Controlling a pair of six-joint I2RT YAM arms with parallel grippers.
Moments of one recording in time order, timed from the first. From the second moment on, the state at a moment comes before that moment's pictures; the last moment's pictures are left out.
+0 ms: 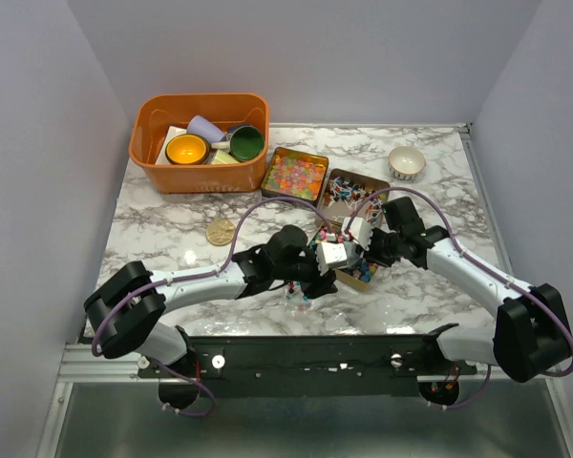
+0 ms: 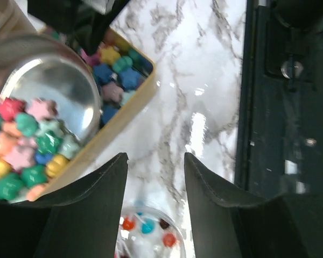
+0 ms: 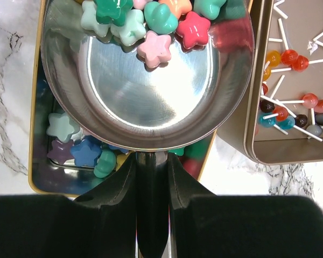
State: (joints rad) left arm -0.97 1.43 0.77 0.12 0.47 0.10; right arm 0.41 1.27 0.75 -0.49 -0.31 -0.84
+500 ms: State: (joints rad) left arm -1.07 1.61 0.79 0.45 0.38 0.35; right arm 0.41 1.24 0.71 -0.46 -0.30 -0.83
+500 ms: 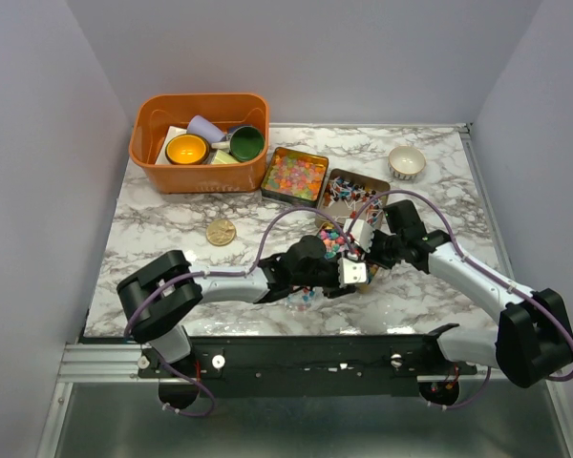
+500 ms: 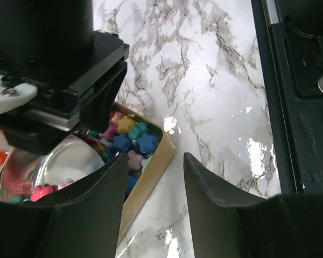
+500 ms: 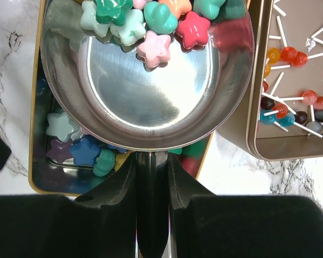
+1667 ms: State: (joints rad) left arm -1.11 1.83 0.88 0.58 0.37 0.36; right arm 0.42 1.35 0.88 -0.61 -0.30 -0.83
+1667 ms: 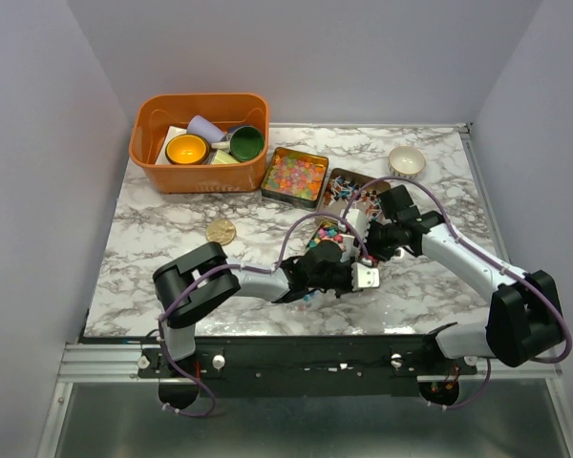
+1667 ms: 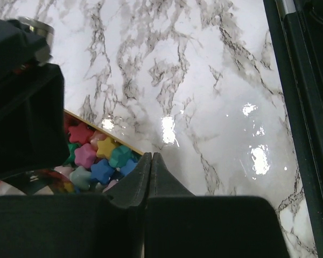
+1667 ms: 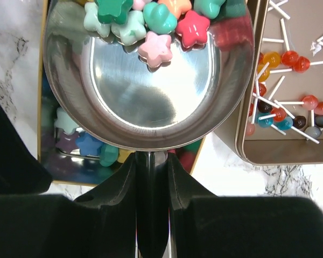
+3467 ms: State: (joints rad) left arm -1.02 1.67 0.94 0.26 0.54 0.34; right arm 0.38 1.12 0.57 -0.30 -0.55 -0.68
